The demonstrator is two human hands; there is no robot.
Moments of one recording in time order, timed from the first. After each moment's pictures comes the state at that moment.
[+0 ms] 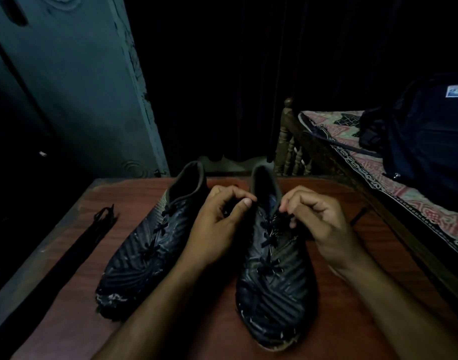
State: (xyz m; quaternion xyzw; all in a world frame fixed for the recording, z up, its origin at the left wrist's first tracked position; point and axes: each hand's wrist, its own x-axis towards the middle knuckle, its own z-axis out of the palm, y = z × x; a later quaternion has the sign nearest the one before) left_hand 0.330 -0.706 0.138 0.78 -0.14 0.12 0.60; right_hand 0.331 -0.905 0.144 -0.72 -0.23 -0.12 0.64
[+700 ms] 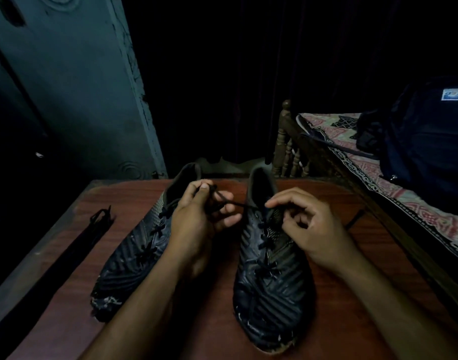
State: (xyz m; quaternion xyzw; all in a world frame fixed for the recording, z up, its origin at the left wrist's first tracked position) left_hand 0.324 -0.703 0.162 0.51 0.04 0.05 0.86; right_hand 0.332 -0.906 0.145 -0.80 -0.24 -0.14 0.53
